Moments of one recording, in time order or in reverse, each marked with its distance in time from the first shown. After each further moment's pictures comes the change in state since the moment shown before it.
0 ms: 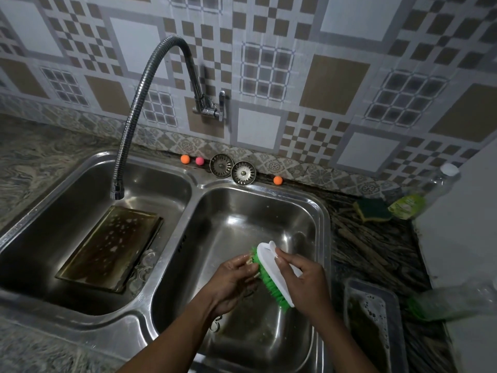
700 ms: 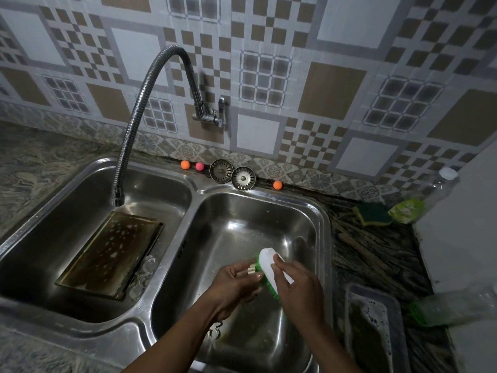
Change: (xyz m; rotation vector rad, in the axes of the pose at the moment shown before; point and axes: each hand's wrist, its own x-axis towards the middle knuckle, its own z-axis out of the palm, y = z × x) left_hand 0.005 -0.005 -0.004 0.237 0.053 0.050; right_hand -0.005 0.012 0.017 -0.359 0.150 -0.134
